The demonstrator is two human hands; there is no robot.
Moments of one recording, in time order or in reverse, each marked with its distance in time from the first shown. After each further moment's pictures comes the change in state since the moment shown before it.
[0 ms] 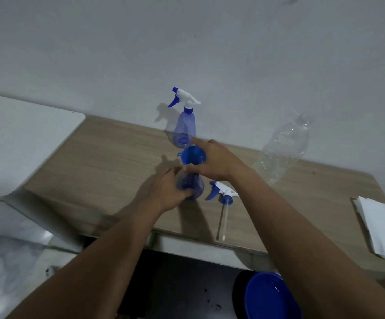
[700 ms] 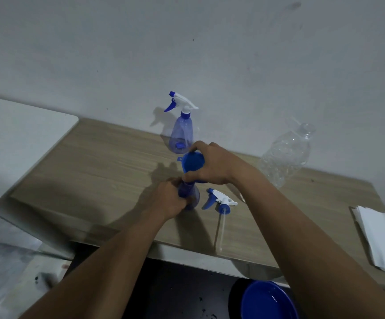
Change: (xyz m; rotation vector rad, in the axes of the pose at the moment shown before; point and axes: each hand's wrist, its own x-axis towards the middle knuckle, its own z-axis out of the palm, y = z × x) left_hand 0.013 0.004 0.012 0.048 -0.054 -0.001; right_hand 0.006 -0.005 -0.022 -0.016 -0.079 -0.010
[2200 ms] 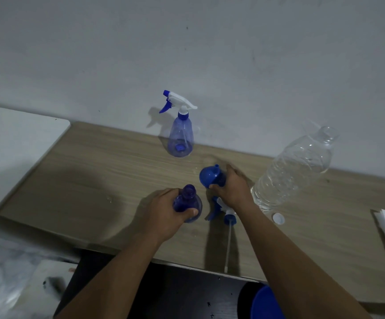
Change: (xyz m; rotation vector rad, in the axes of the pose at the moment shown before) left_hand 0.008 -0.014 0.008 -0.087 0.076 0.028; right_hand 0.056 0.119 0.093 0.222 0.240 0.359
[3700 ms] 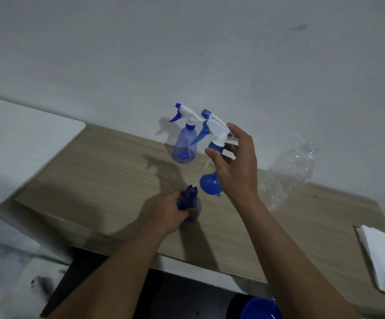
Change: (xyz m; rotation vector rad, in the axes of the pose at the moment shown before) left_hand -0.007 0.005 0.001 -0.046 -0.033 -0.078; right_hand -0.092 -0.107 -0.079 0.644 0.423 -0.499
